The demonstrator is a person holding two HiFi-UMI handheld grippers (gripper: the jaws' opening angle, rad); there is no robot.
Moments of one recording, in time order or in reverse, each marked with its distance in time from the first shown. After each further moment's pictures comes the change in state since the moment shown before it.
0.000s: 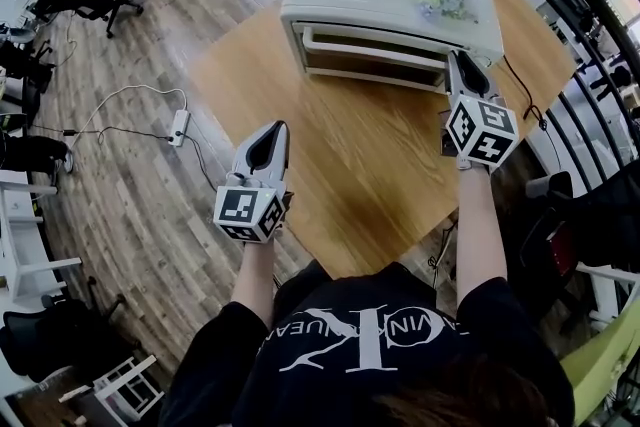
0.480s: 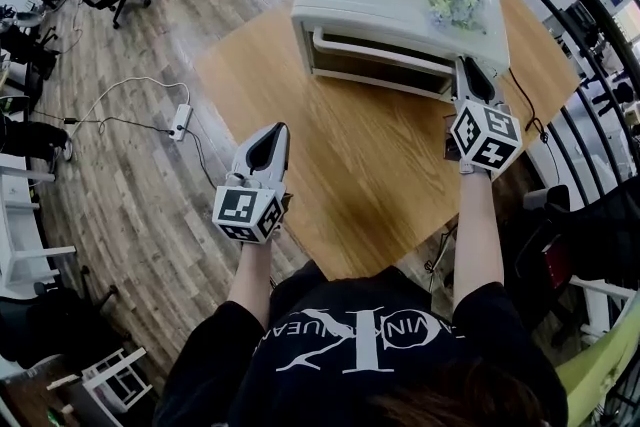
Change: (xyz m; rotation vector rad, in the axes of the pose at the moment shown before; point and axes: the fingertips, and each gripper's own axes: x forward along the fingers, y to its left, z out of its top) left arm -0.007 0.005 0.000 -0.005 0.001 0.026; right arm 0.005 -0.003 0.003 -0.001 -0.007 0.002
